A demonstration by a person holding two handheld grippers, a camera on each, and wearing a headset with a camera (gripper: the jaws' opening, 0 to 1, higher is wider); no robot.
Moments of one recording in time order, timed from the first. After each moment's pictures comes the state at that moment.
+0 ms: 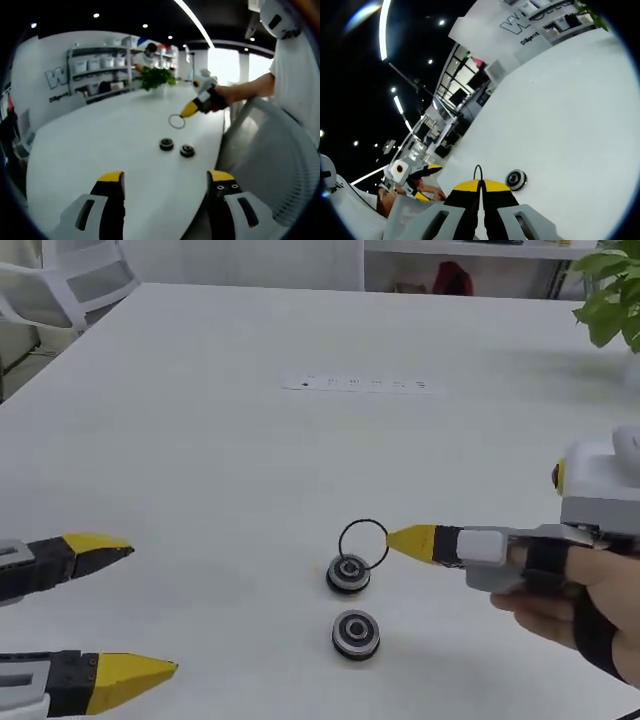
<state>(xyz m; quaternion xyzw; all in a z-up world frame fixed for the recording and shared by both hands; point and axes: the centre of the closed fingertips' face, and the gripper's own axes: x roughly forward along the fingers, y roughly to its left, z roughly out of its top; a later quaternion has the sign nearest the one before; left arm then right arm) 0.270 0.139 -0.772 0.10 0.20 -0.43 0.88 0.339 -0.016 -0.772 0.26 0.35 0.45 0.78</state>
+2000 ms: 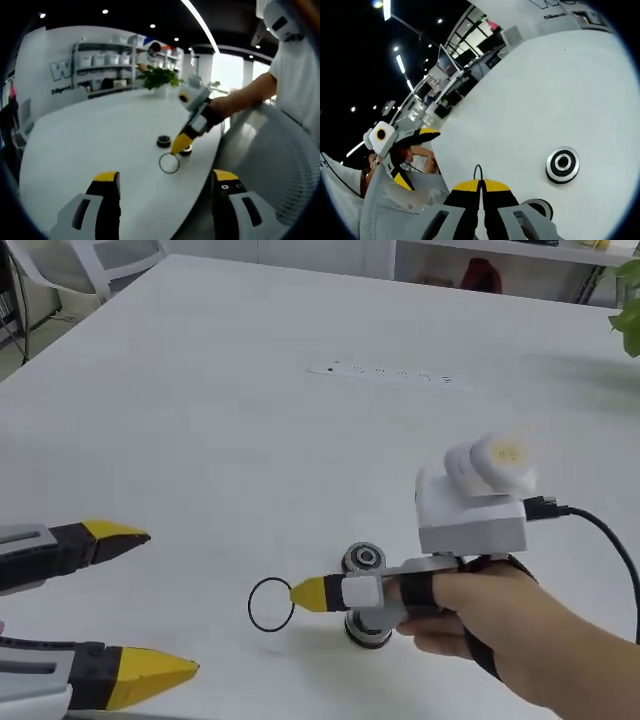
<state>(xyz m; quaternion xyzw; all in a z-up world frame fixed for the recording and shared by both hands) 0.265 0.139 -0.784 0.06 0.21 -0.43 0.88 0.301 0.068 -0.835 0.13 0.44 0.51 0.73</state>
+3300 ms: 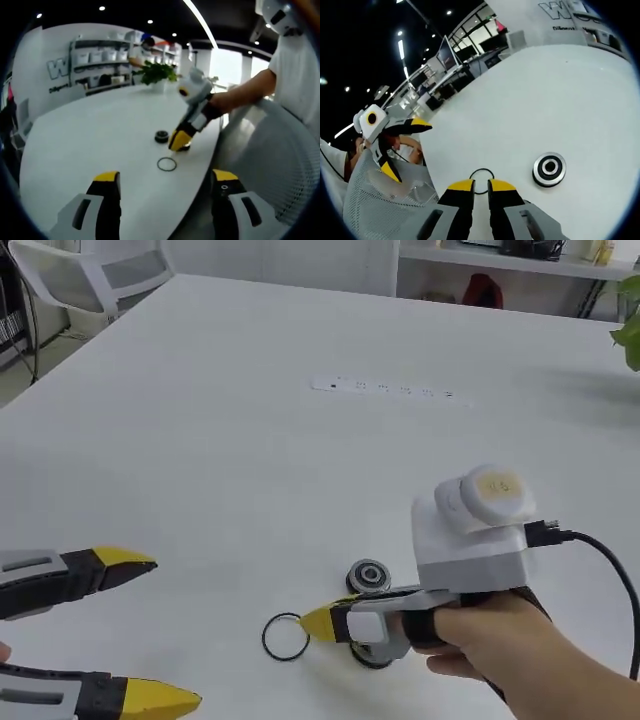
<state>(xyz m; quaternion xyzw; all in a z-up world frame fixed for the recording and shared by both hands) 0.260 0.136 -0.790 0.08 0.22 -0.43 0.87 0.310 0.054 -0.843 0.05 0.42 0.49 0.76</state>
